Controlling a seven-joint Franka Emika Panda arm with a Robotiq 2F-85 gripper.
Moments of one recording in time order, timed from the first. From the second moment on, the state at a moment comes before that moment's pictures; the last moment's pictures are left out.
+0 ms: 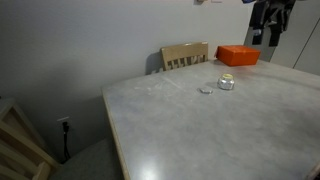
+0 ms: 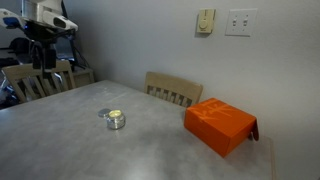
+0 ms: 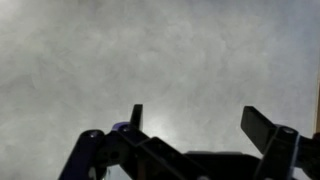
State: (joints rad) arm 0.14 0.01 0.12 -2.13 0.23 1.97 0.15
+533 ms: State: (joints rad) arm 0.25 0.16 0.20 -2.19 0.11 2.36 0.48
